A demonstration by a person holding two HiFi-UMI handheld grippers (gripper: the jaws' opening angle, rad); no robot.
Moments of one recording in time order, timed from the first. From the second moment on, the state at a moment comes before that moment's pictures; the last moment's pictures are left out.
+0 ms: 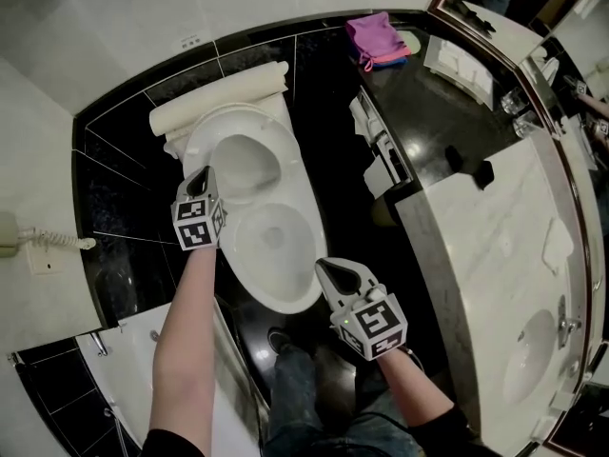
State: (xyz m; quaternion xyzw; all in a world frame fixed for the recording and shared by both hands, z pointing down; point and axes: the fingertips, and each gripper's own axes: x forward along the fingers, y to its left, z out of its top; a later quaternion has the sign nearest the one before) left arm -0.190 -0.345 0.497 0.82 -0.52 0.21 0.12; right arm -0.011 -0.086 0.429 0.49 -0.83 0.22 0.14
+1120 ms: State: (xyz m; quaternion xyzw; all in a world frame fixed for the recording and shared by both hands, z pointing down) left arm -0.131 0.036 0.222 0.81 -0.56 0.14 0.11; right arm 0.030 0.026 0.274 0.36 -0.91 0.15 0.15
